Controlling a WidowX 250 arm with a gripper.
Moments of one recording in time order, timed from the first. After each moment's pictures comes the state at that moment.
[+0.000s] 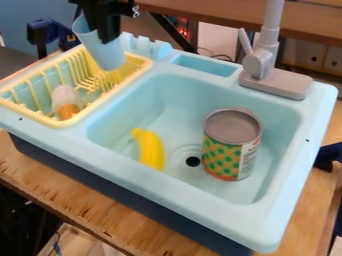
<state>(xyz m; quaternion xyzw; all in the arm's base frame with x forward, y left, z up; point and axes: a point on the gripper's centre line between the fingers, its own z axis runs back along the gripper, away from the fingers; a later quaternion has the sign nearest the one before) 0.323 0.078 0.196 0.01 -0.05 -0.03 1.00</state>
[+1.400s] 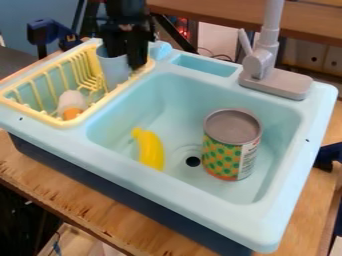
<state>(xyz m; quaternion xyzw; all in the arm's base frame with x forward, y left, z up) 0.353 0.073 0.154 -0.07 -0.01 0.01 1.00</state>
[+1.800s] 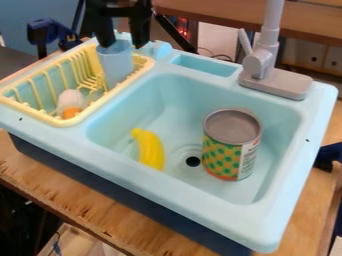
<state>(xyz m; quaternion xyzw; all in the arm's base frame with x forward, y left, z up) 0.357 0.081 0.177 -0.06 -0.01 0.06 1.00</state>
